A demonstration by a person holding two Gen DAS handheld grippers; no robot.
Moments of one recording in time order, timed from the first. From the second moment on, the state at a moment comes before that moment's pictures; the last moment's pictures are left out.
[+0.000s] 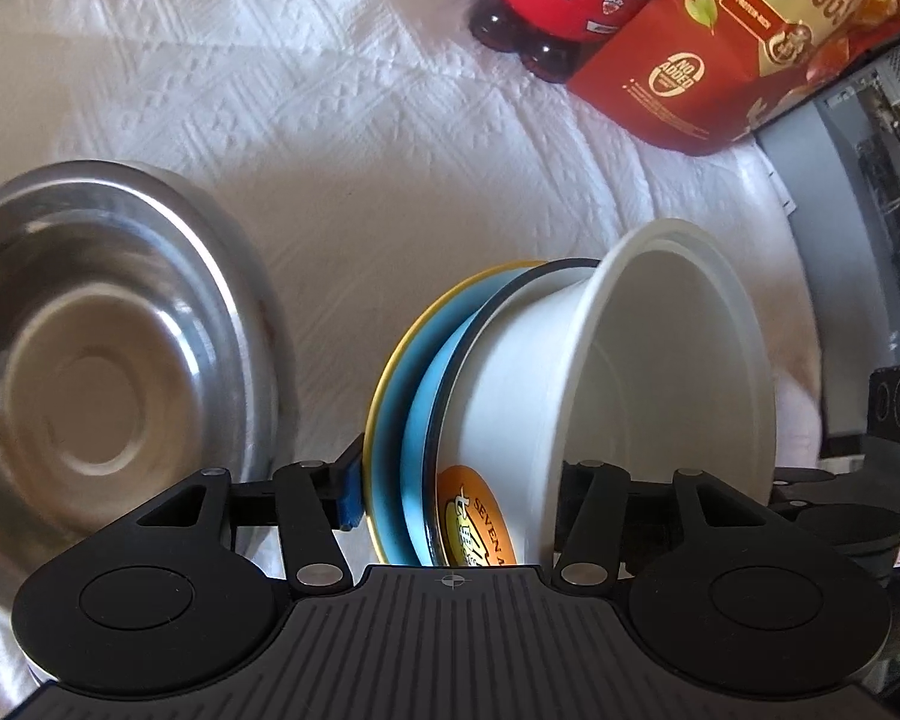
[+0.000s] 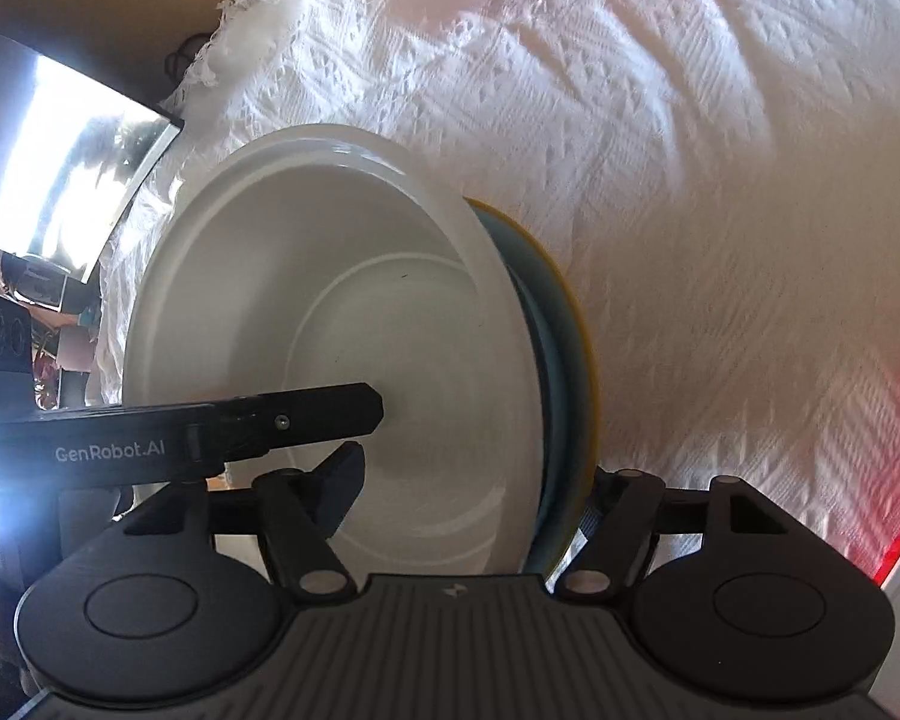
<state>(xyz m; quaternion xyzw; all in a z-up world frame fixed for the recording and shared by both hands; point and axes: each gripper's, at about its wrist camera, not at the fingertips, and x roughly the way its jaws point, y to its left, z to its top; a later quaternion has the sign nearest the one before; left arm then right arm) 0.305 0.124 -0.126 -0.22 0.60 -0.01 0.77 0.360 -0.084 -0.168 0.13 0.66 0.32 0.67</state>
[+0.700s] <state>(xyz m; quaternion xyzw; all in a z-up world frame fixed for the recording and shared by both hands) 0.264 0.128 -0.099 -0.18 0.59 0.02 0.79 0.328 -0.067 -0.152 0.08 0.65 0.31 0.69</state>
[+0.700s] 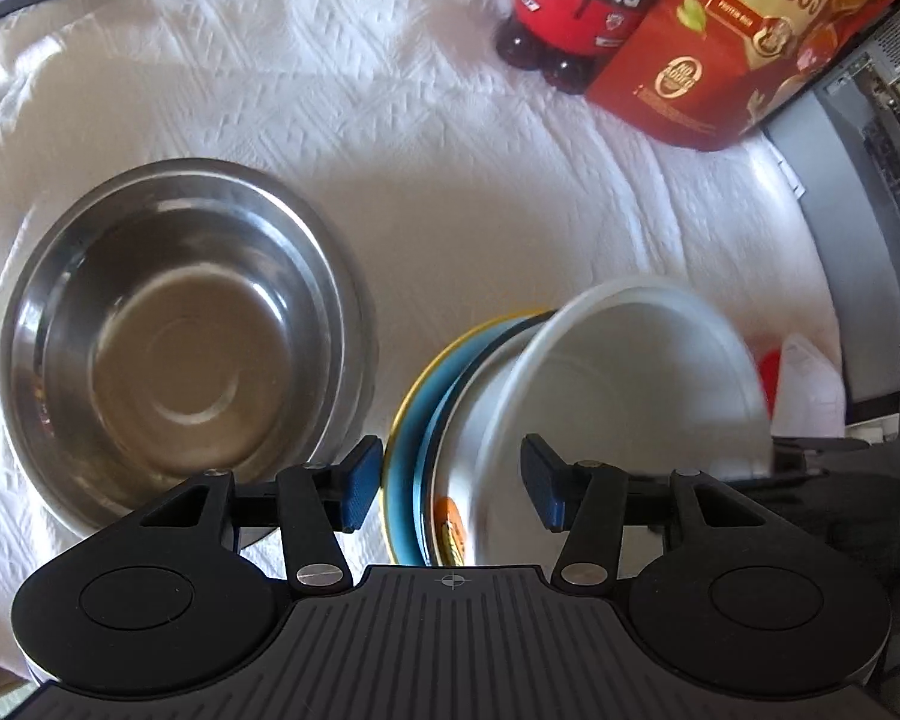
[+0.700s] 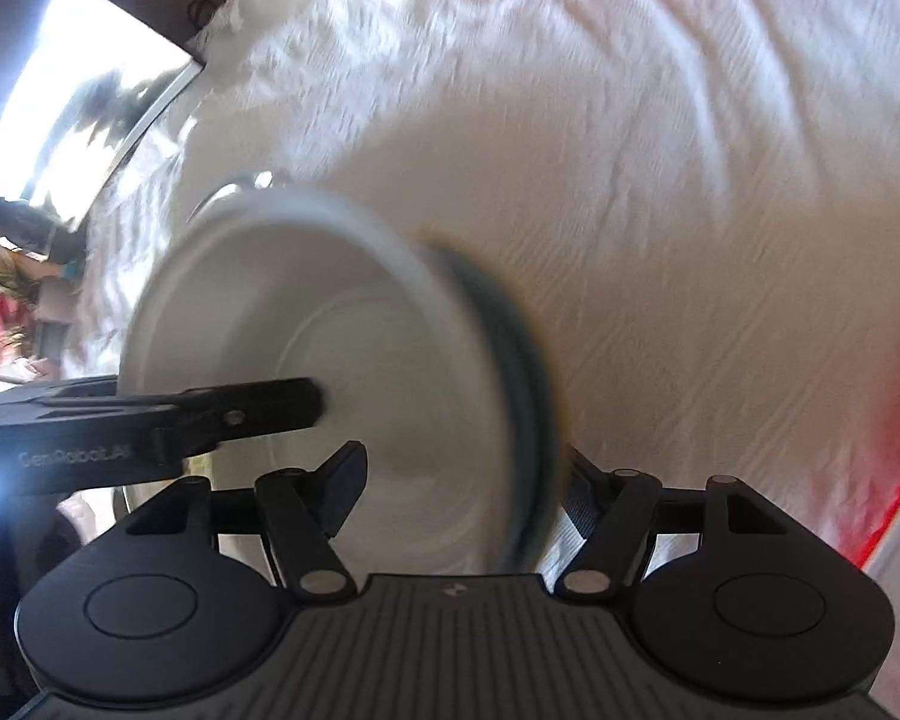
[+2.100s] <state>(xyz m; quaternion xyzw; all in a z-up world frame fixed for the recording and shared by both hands) 0.269 0.116 -0.111 -0.18 0.59 -0.03 0.78 0.330 -0.074 -0.150 0.07 0.65 0.29 0.70</state>
